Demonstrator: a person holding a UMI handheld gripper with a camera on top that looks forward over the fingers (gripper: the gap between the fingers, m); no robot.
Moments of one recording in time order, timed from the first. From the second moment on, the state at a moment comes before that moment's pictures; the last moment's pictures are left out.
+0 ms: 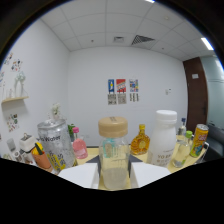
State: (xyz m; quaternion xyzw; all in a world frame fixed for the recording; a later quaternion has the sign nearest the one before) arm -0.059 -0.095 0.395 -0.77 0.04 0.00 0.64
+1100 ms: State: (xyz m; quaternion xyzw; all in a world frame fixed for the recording) arm -0.071 -0.230 0.121 -0.82 0.09 0.10 0.56
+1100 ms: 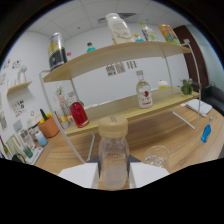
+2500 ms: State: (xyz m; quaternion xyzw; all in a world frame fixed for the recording) arm -0.083 -0.203 0.177 -0.75 0.18 0.25 0.58
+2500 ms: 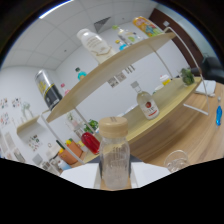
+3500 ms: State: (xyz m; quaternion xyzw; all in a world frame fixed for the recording) arm -0.101 -0.229 0.057 -0.85 -0.04 0.04 0.53
